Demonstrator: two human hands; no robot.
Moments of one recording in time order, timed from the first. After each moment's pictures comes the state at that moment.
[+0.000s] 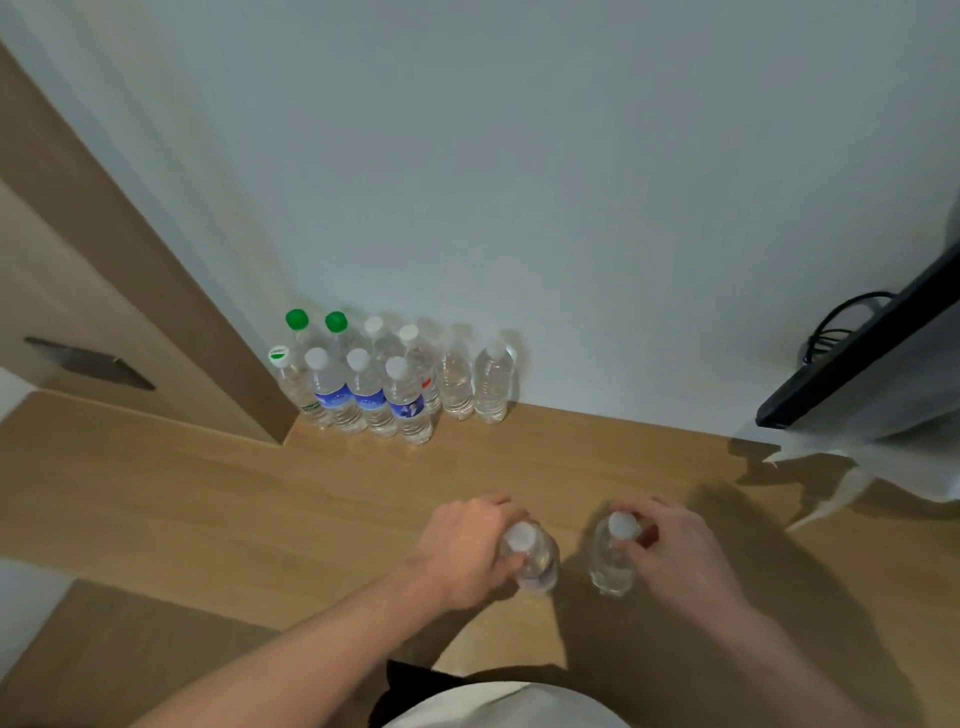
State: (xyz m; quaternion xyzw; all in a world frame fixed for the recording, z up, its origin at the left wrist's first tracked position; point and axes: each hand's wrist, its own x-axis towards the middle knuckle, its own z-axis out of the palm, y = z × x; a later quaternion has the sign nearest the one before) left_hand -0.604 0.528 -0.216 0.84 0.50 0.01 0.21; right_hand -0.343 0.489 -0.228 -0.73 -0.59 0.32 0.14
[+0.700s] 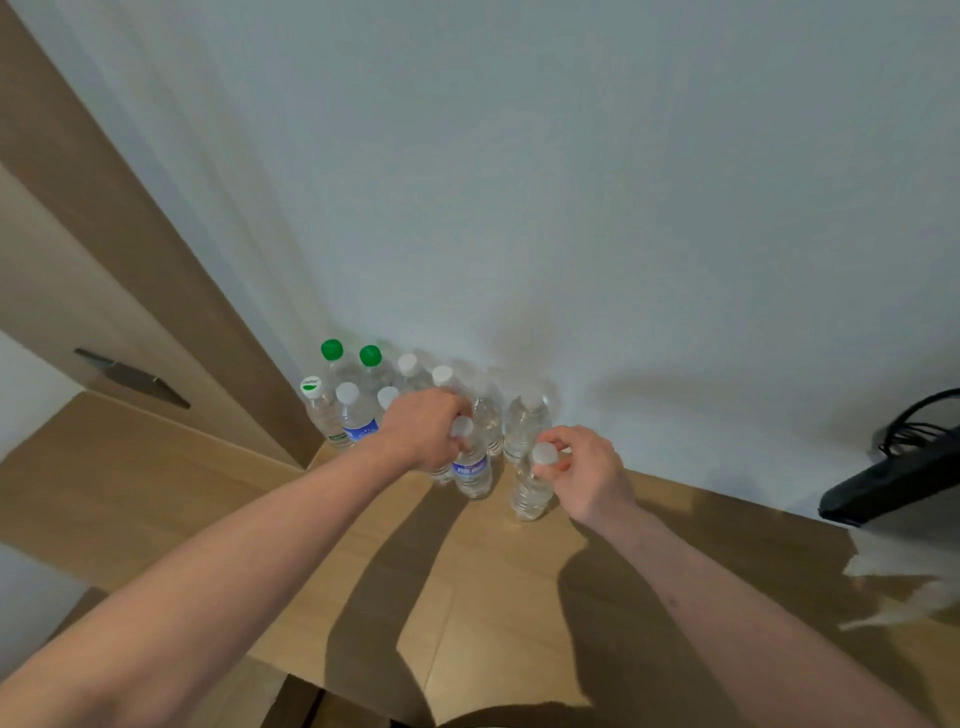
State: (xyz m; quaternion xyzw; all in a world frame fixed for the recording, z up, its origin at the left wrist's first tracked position) left_hand -0.676 0.713 -0.185 0.79 0.60 -0.05 0.09; right_hand -0.440 0.668 -0.234 -0.66 -0.64 0.33 0.21
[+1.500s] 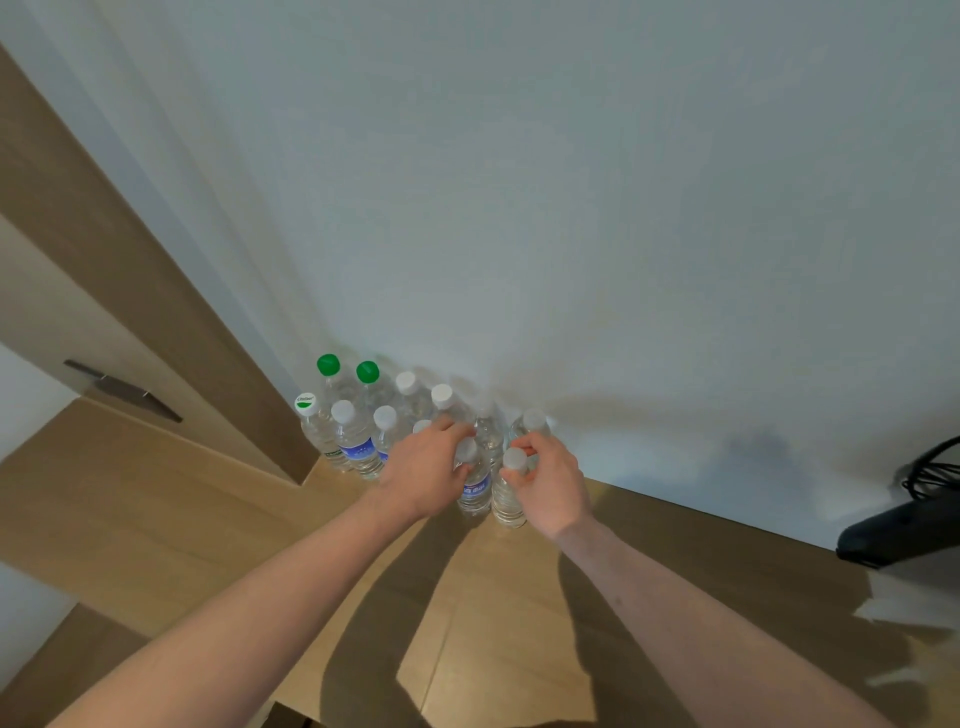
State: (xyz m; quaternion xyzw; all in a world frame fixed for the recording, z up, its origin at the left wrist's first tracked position) left_hand -0.672 0.706 -0.225 0.75 0.65 0.04 0.11; right_hand -0.483 0.698 -0.251 -0.65 -0.64 0.34 0.23
